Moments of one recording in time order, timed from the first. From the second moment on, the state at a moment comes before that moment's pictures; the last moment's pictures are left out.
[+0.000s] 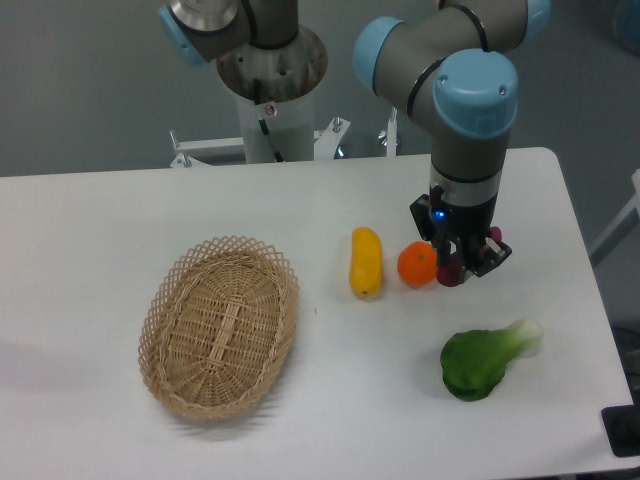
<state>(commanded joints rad) 2.59 -1.87 -1.49 -1.16 1.59 1.42</state>
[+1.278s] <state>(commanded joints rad) 2.42 -1.98 -1.66 -0.81 1.59 0.92</state>
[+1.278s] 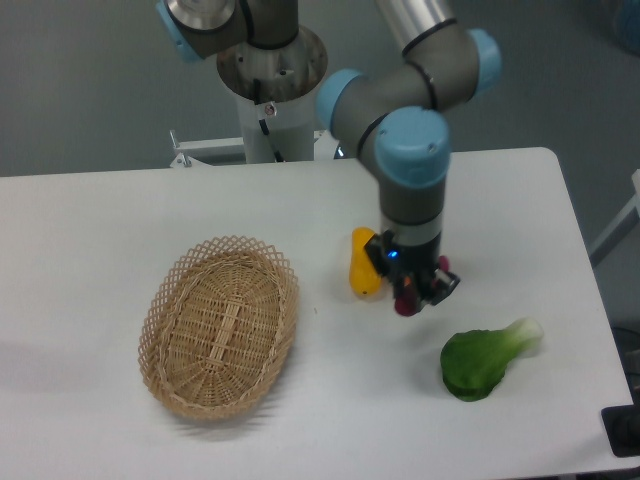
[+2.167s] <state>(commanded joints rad) 2.29 -2.16 -1.65 -0.65 1.59 0.93</state>
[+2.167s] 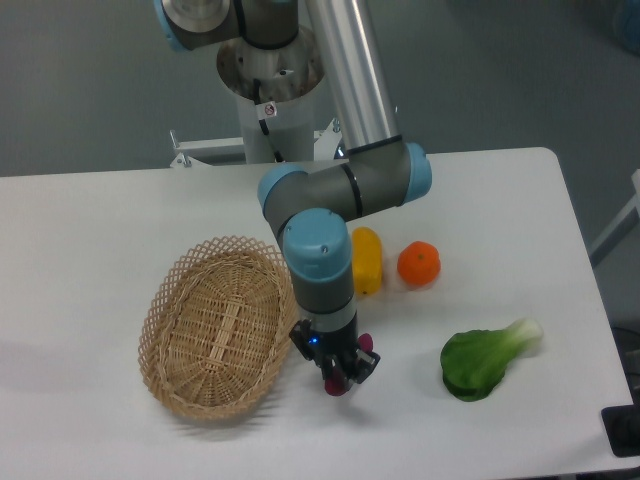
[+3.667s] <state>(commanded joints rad) 2.48 -1.97 -1.50 -0.70 1.63 0.92</state>
